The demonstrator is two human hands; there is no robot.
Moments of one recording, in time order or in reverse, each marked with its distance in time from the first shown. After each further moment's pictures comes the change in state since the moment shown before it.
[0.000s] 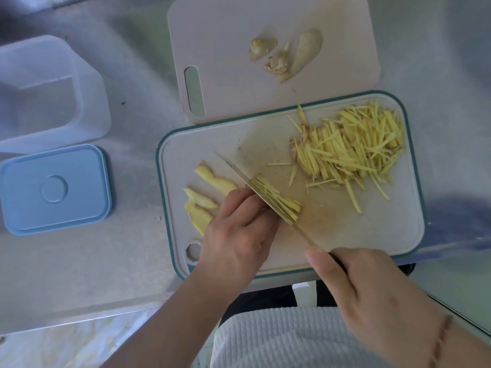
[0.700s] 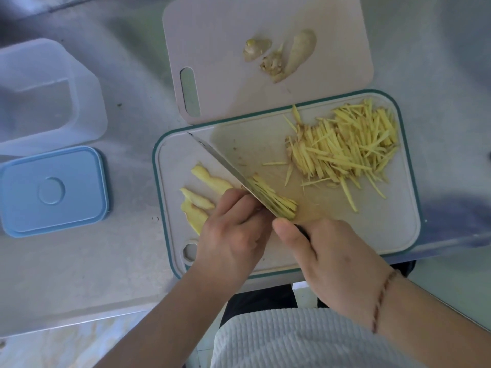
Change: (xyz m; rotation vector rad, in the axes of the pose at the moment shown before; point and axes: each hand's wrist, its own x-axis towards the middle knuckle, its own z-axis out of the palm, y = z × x) left_hand 0.000 -0.002 0.001 -0.006 0.014 0.002; right_hand 0.030 -0.018 0.003 0.064 -0.017 -0.074
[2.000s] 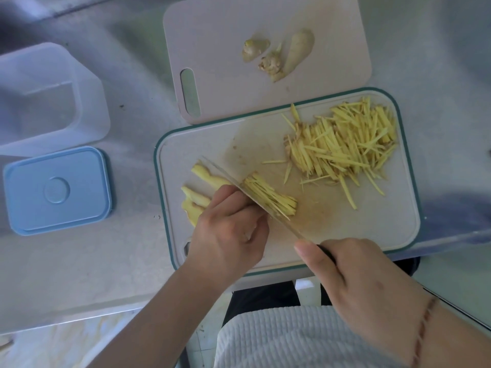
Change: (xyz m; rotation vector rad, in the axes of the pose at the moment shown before) left_hand 0.009 0.003 -0.013 -0.122 -0.009 -0.079; right_hand -0.028 0.017 -0.003 -0.081 -0.011 0.059
